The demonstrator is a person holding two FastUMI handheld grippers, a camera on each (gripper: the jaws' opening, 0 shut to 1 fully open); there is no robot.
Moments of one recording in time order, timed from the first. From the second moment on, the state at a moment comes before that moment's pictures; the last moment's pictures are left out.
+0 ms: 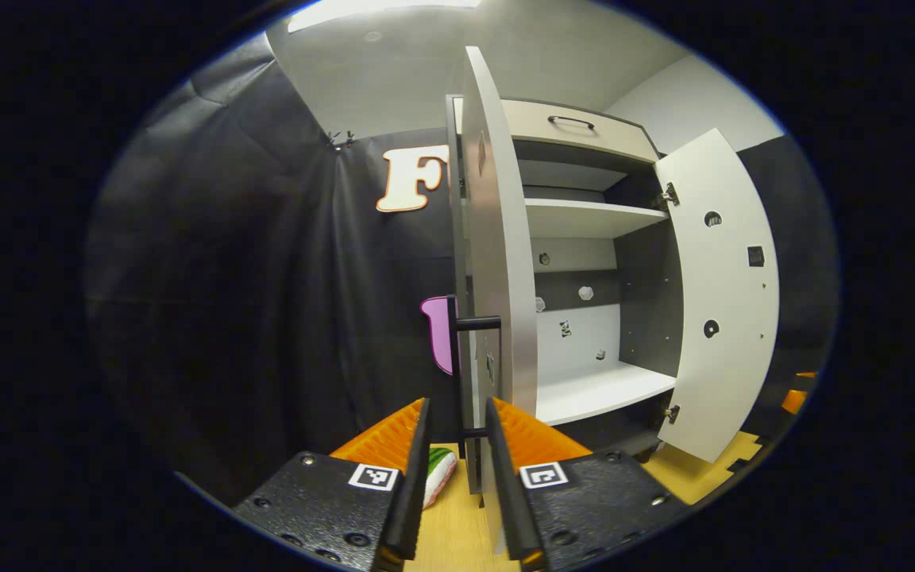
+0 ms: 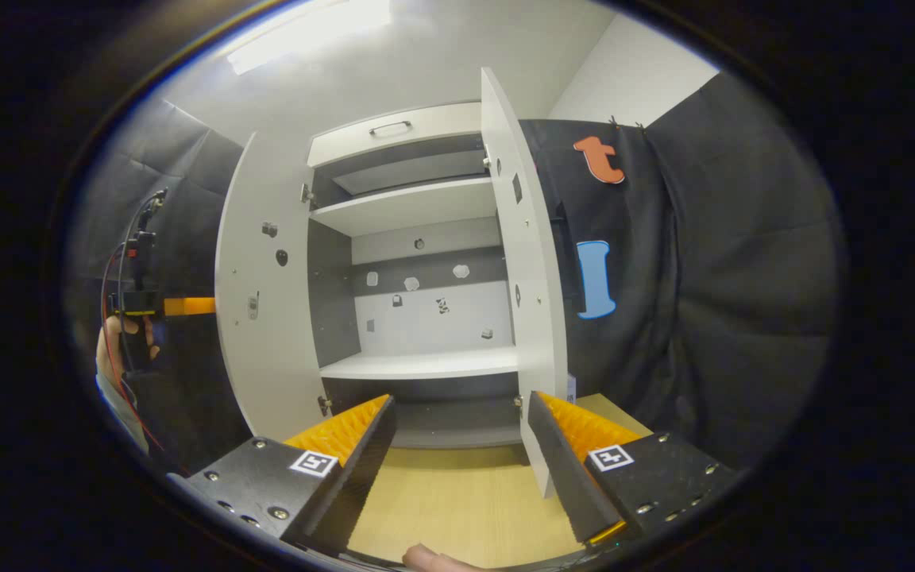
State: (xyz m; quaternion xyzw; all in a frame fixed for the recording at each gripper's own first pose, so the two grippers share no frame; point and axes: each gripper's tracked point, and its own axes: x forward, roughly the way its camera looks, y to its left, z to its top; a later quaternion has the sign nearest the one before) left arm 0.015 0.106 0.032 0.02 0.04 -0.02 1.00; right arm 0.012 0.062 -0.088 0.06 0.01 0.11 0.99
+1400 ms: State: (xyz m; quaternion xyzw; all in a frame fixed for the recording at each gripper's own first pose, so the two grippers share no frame) left arm -0.093 -0.039 -0.049 0.00 0.03 -0.02 1.00; right arm -0.002 0.100 -0.095 0.06 0.00 0.11 0.99
